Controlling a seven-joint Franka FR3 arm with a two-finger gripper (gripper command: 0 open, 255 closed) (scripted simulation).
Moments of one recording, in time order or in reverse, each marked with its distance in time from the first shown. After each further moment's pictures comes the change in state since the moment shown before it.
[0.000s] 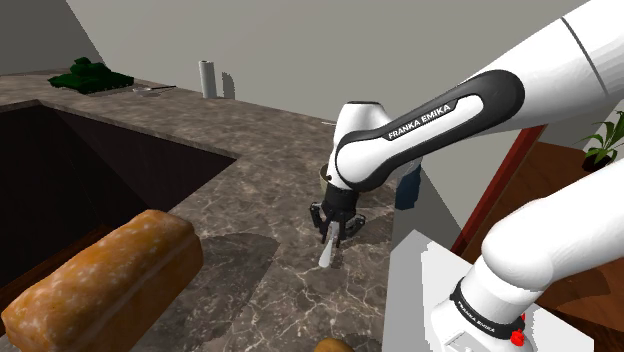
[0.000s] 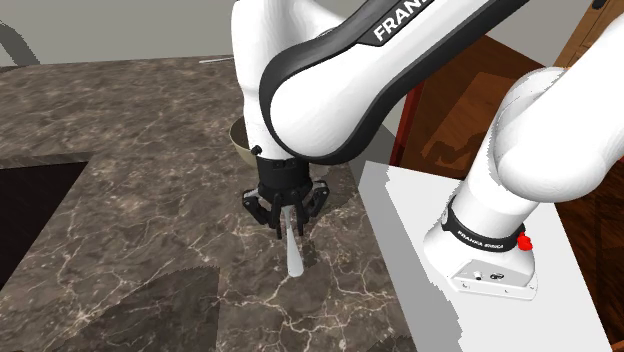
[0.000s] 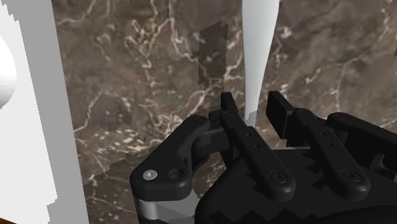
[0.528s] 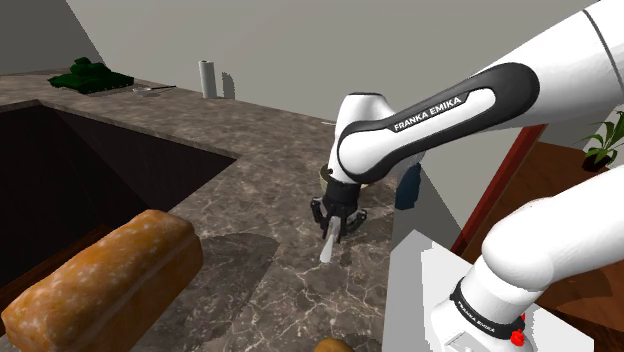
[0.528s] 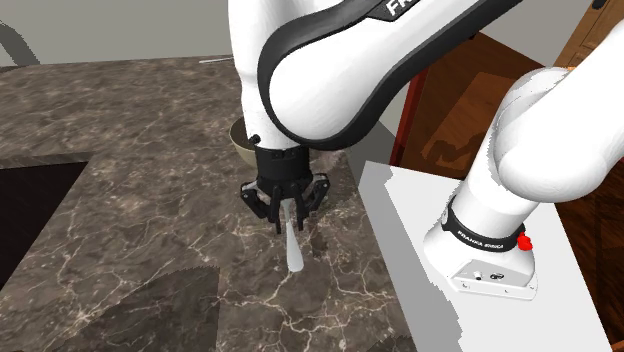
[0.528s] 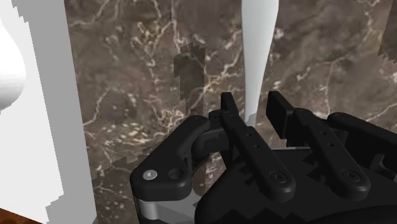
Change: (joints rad) arm 0.005 -0.047 -0.017 0.015 -0.006 -0.061 0.005
